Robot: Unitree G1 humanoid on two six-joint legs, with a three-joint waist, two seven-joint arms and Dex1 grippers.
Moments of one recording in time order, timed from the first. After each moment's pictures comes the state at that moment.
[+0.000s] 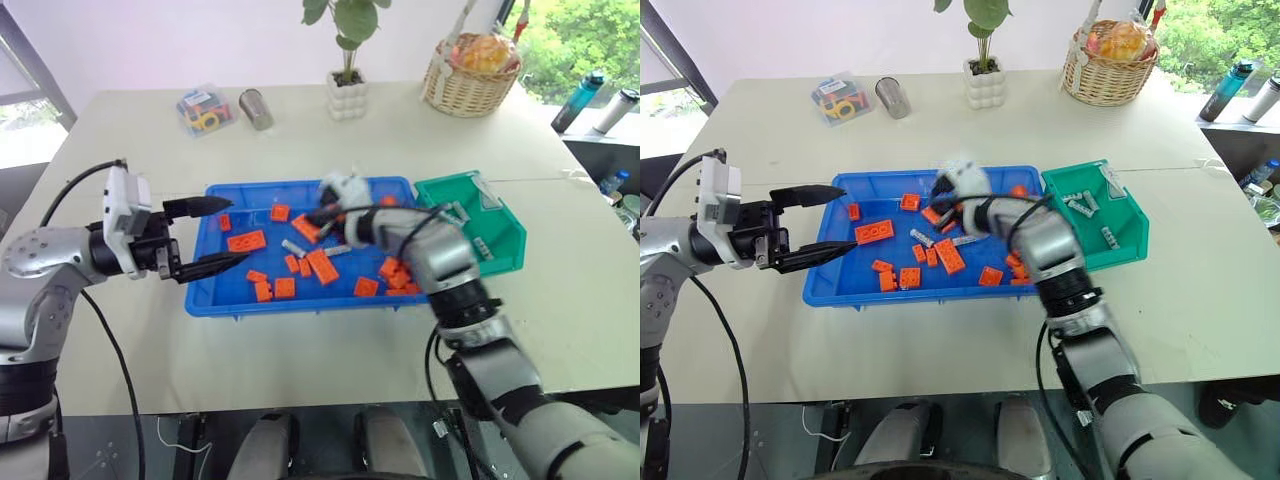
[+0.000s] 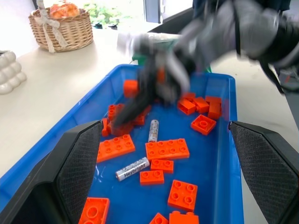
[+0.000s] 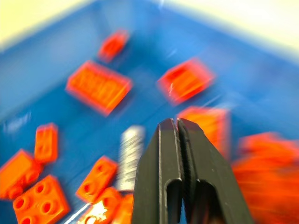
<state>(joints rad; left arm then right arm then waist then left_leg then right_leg) -0.32 0.83 0.25 -0.21 -0.69 0.43 -1.18 -0.85 -0.29 0.09 0.02 0.25 0.96 0.60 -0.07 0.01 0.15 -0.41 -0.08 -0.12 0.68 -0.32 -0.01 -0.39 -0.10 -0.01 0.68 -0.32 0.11</state>
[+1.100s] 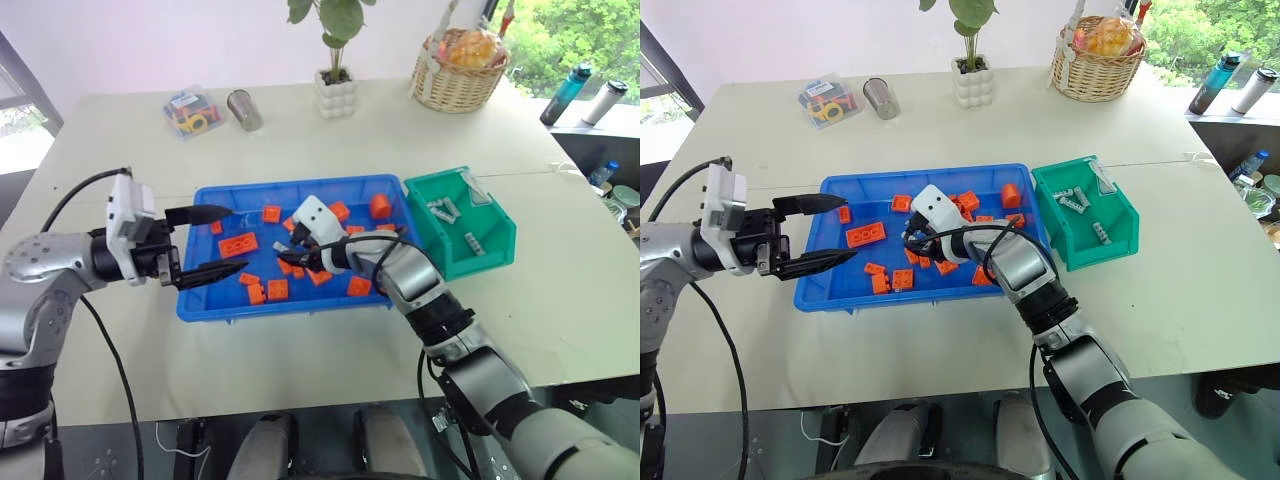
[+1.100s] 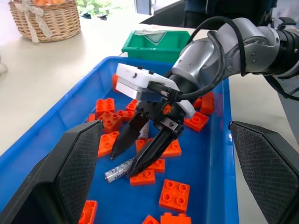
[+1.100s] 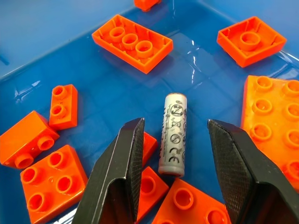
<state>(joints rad) -0.29 0.85 0.25 -0.24 -0.69 0.45 -1.17 -0.79 -0.14 0.39 0.24 0.13 0.70 0.61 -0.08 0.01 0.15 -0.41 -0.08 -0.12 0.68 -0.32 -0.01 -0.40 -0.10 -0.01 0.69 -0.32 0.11</state>
